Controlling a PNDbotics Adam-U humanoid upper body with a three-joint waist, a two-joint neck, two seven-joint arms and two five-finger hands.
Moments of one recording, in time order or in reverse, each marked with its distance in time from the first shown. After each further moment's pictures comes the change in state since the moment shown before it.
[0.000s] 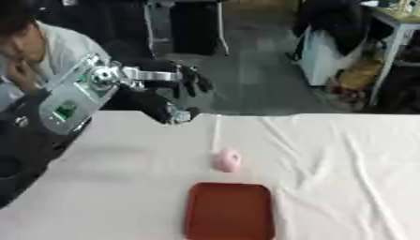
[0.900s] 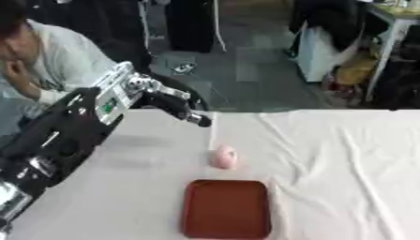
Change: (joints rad) left arm -0.127 -0.129 -0.076 0.368 -0.152 -0.121 -0.038; right arm 0.000 0.006 0.006 0.000 0.000 -0.003 0.007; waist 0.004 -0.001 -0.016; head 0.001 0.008
